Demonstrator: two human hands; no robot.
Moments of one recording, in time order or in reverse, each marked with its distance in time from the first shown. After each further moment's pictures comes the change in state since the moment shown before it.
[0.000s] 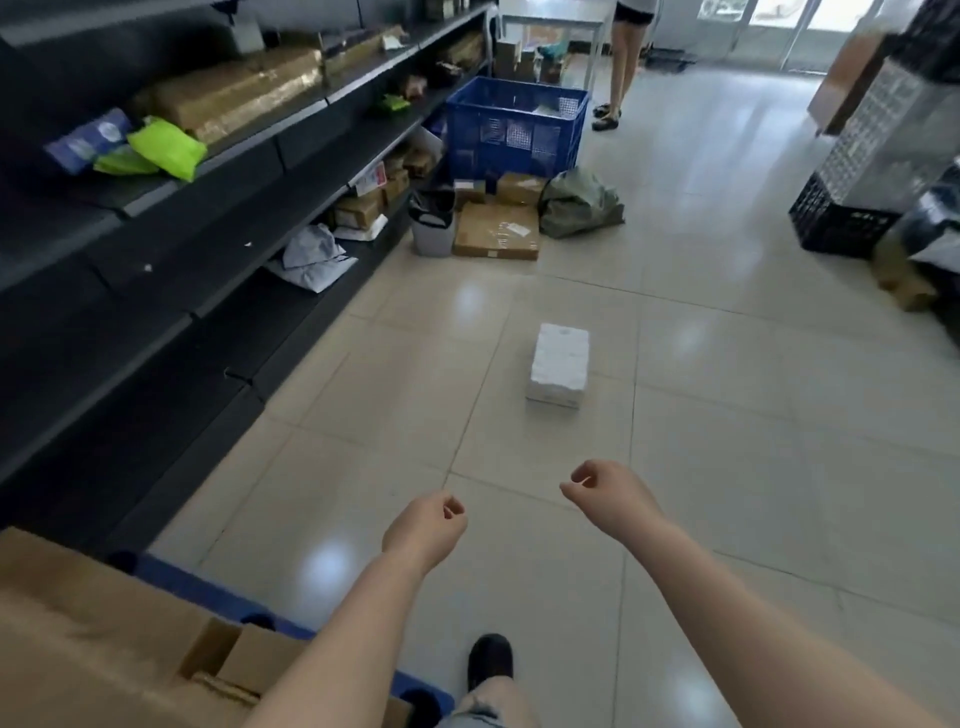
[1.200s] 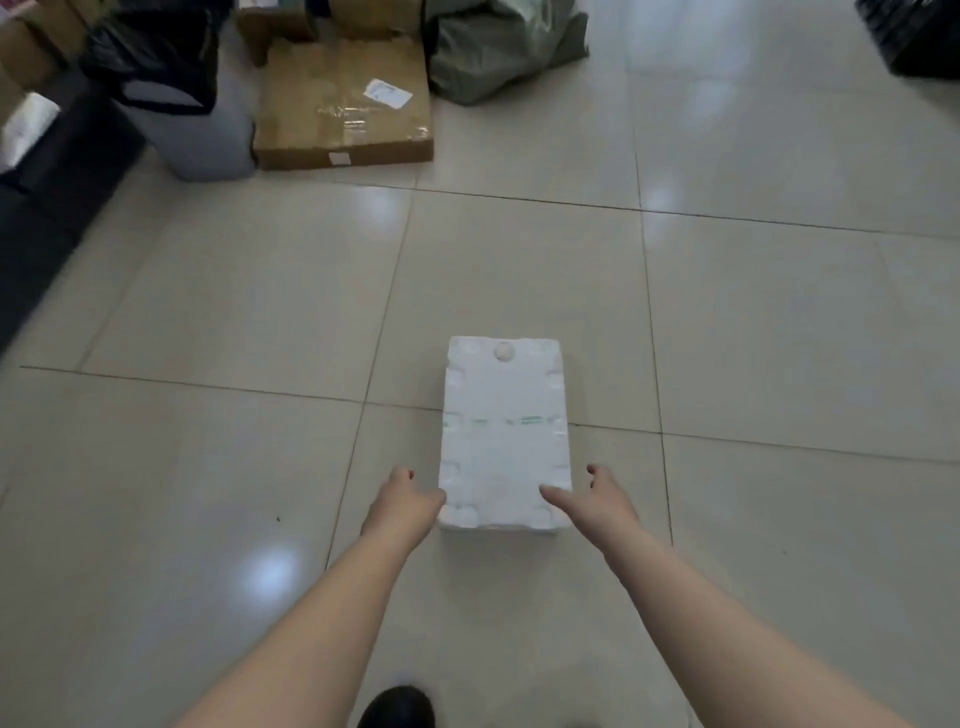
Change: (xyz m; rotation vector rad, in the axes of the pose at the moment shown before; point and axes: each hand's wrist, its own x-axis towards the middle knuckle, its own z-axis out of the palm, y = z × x) left_hand 0.924 0.218 0.214 0.012 -0.192 -0.250; right_hand 0.914 0.186 0.043 0.498 -0.042 0.507
